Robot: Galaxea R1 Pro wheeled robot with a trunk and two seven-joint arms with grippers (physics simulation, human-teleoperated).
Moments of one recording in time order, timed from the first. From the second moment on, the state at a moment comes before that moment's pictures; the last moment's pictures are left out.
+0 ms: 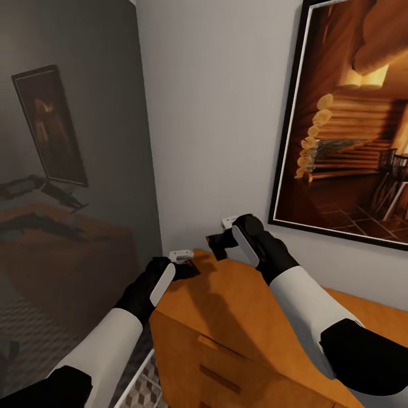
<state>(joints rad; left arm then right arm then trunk) -0.85 -0.17 -0.22 -0.79 0.40 0.75 0.31 -1.08 0.12 0.39 -0.86 -0.30 1.04 -0.07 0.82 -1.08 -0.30</state>
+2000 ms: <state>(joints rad) -0.85 -0.17 -0.22 -0.85 0.41 0.75 0.31 -1.08 0.17 0.40 -1.17 -0.31 1.04 -0.07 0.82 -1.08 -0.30</state>
